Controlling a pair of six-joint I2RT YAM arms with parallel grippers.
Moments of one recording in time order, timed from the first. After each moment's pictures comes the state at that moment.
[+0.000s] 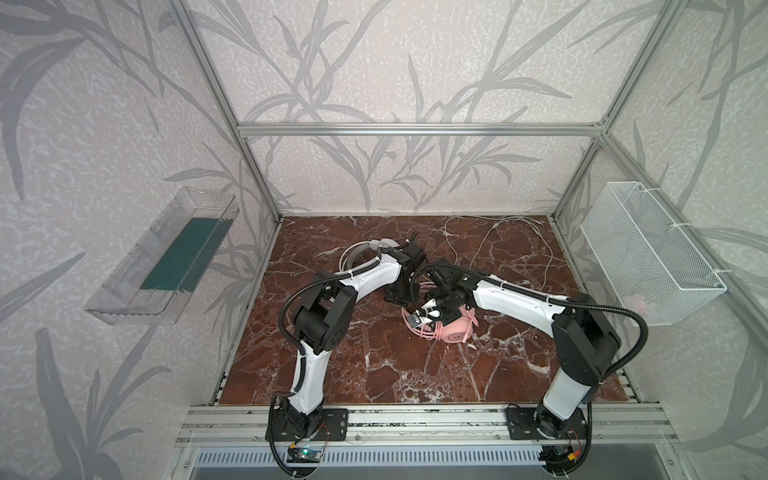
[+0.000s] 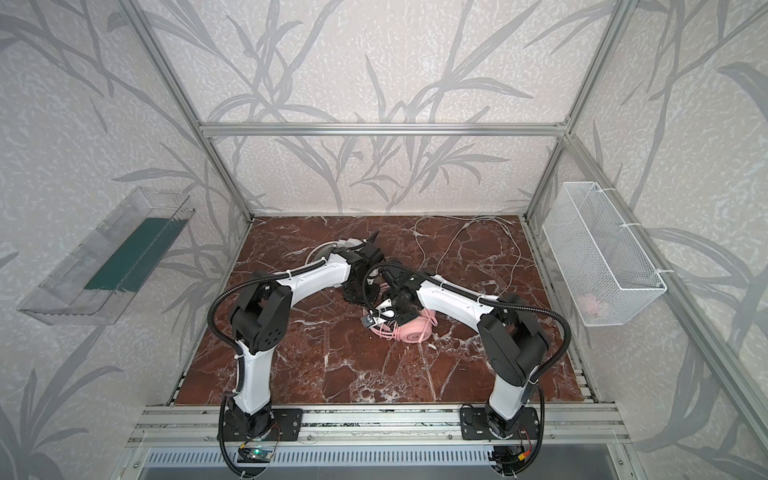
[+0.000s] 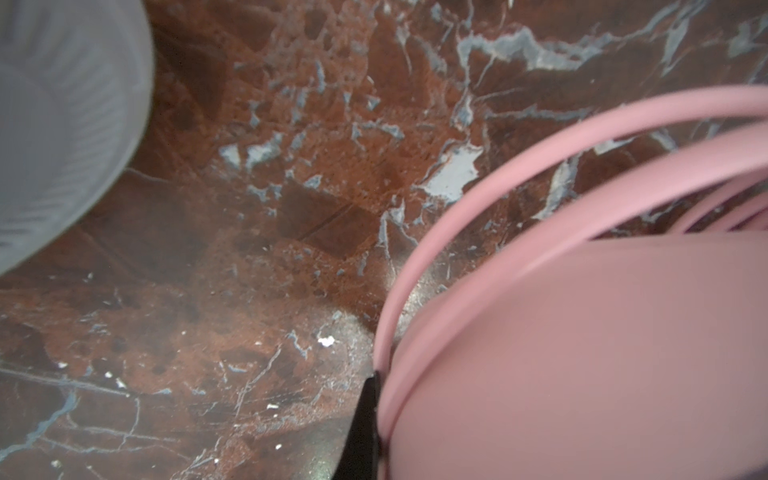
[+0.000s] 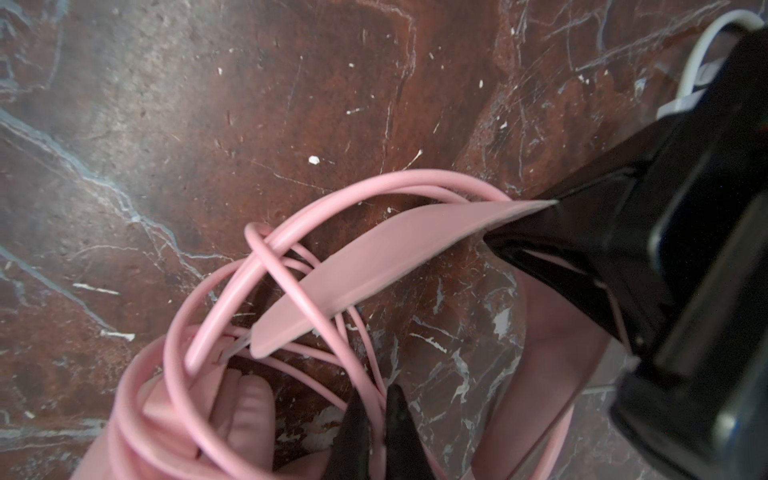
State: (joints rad) left arm -0.62 2.05 1.54 -0.94 0.07 -0.35; right arm 0.73 1.75 1.23 -0.67 -0.15 -1.33
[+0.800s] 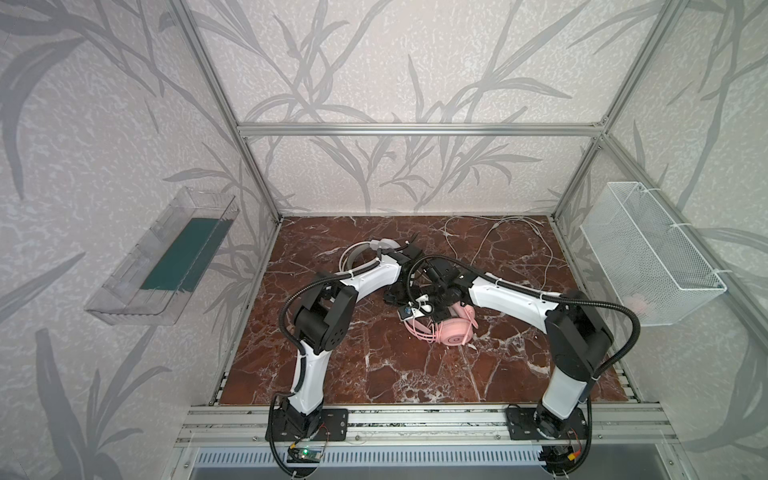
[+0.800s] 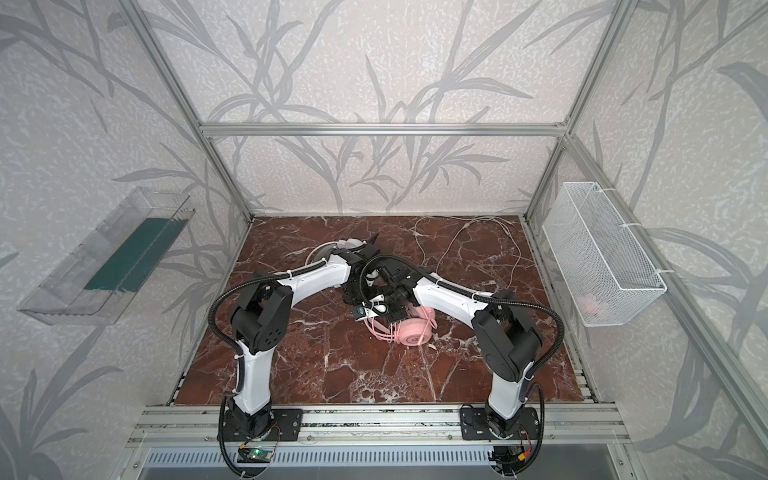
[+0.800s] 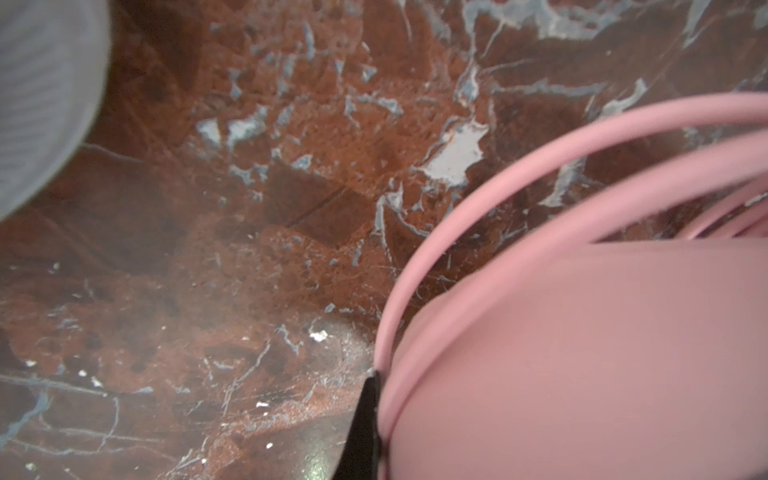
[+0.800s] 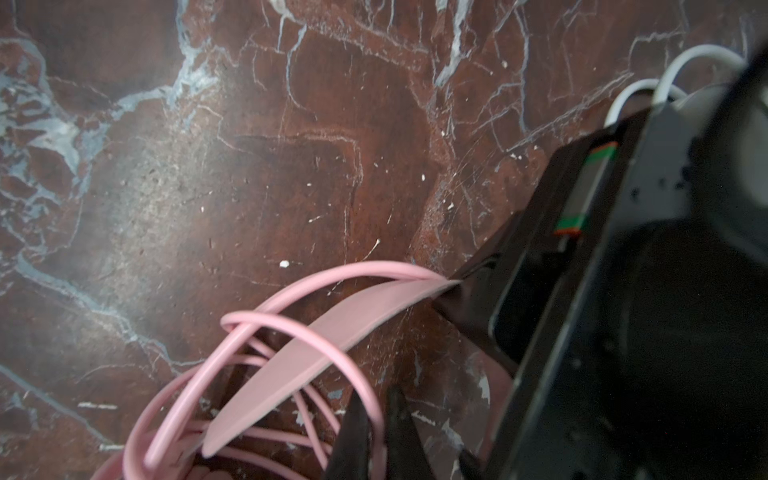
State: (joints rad) left arm -0.62 2.05 1.53 -0.94 0.09 -0.36; right arm 0.74 1.79 1.25 -0.57 -0.33 -1.17
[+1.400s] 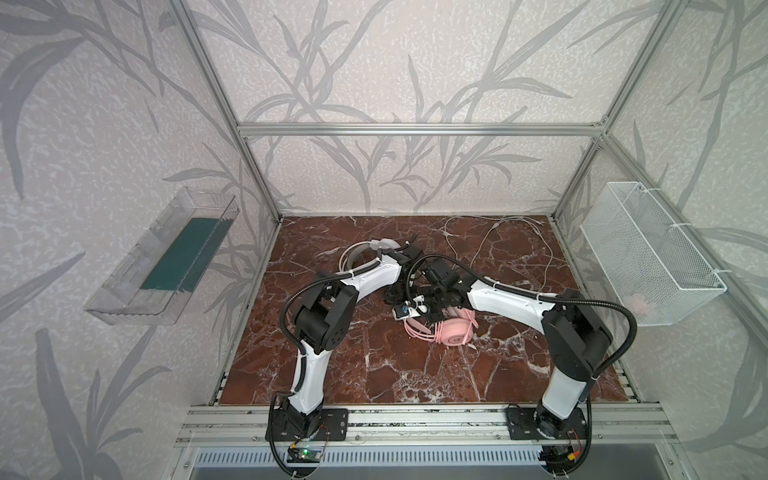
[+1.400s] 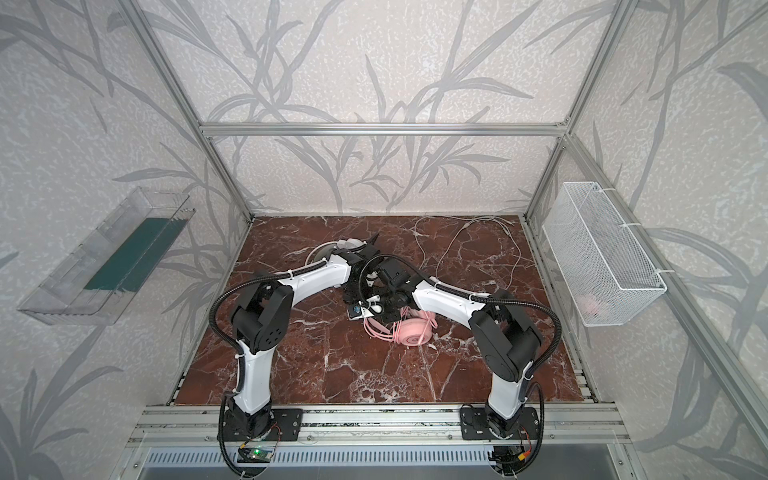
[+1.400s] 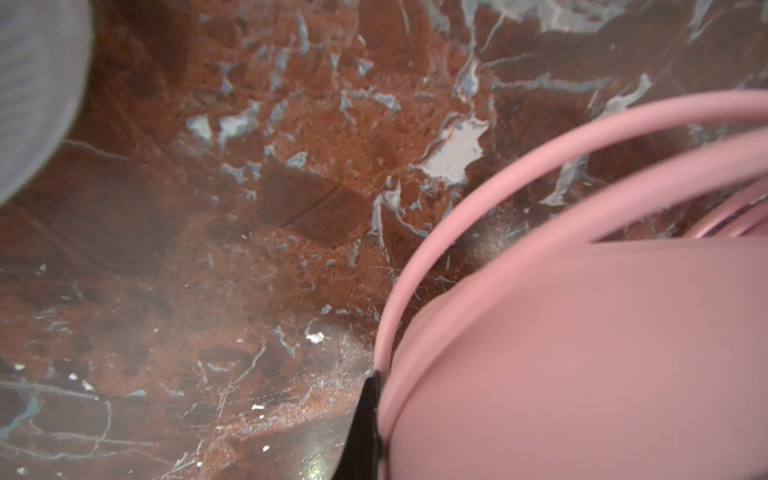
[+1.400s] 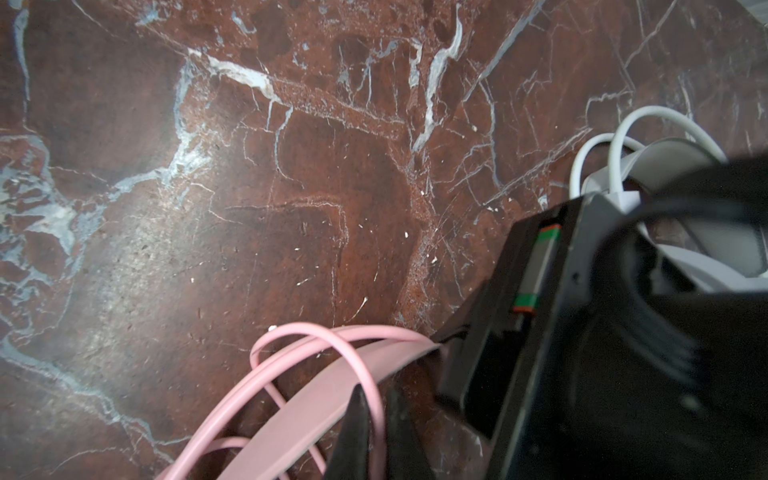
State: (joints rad) left arm -0.62 2.06 1.53 -0.94 0.10 -0.36; right arm 0.75 1.80 1.22 -0.47 -0.39 -1.11
